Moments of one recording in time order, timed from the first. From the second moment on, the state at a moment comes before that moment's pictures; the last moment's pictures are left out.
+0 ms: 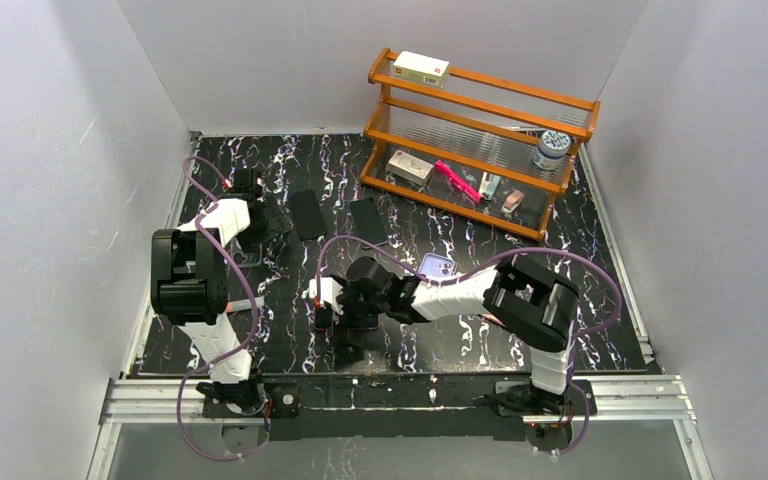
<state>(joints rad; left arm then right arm) 0.00 1.79 1.14 -0.48 -0.08 -0.45 1.15 1.88 1.01 0.20 -0.40 -0.34</state>
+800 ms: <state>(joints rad) 0.00 1.79 1.14 -0.49 -0.07 -0.45 1.16 1.92 1.03 0.25 -0.32 -0.41</state>
